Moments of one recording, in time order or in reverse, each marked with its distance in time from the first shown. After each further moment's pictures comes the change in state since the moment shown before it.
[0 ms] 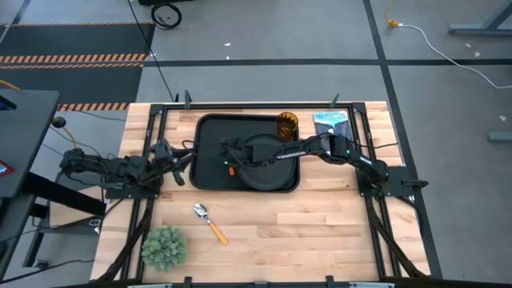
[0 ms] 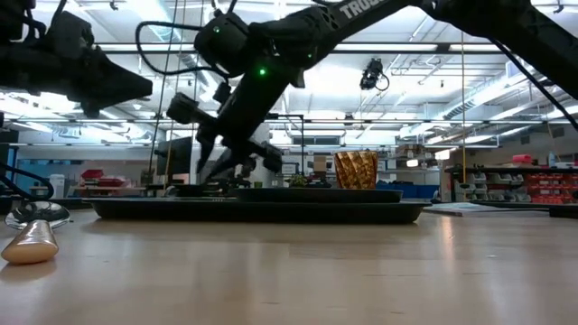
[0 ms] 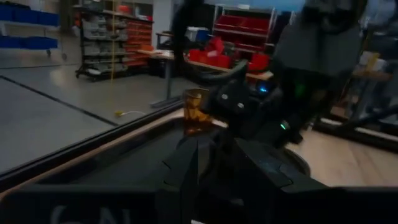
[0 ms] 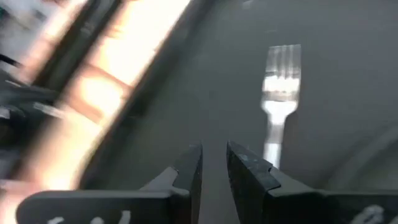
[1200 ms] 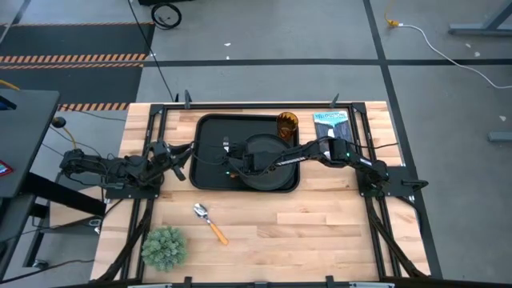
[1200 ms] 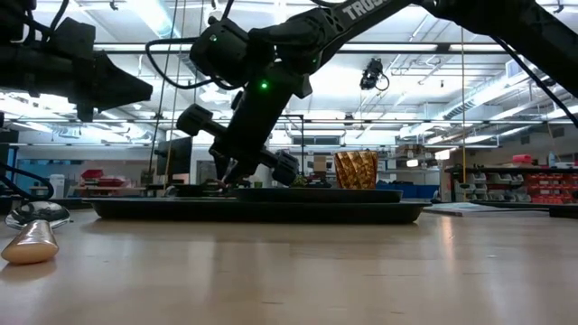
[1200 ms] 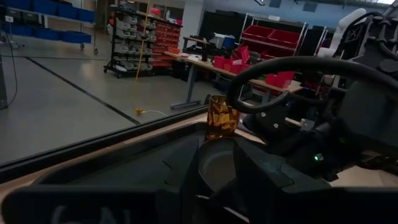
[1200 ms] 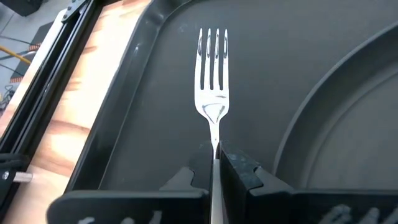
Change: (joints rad) left arm 0.005 -0.003 0.000 0.006 -0.112 -0.085; right arm 0.041 0.008 -0.061 -0.008 0.234 0.314
